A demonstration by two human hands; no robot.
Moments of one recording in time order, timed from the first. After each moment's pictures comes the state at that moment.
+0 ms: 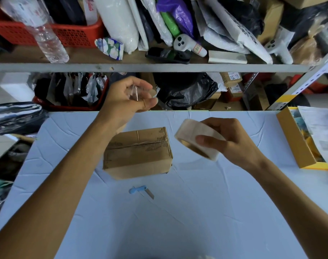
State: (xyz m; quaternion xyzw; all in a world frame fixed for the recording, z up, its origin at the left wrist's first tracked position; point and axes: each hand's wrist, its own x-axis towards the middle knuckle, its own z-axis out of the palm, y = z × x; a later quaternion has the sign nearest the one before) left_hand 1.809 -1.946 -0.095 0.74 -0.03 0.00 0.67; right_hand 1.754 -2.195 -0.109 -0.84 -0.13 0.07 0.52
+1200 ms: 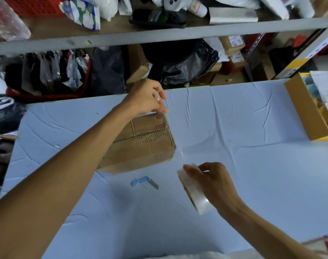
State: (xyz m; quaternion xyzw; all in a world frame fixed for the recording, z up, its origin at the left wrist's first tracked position) left_hand 1.879 -1.973 -0.189 0.89 -0.11 -0.17 0.41; right_hand 1.683 -2.146 -0.212 -0.80 0.26 0.17 0.52
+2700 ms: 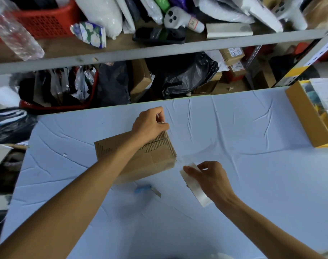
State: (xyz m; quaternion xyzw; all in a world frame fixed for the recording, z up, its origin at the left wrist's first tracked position) left_hand 1.848 -1.983 -0.215 0.93 -0.06 -0.12 0.33; right_hand 1.703 -2.152 -0.226 -0.81 0.27 0.19 0.48
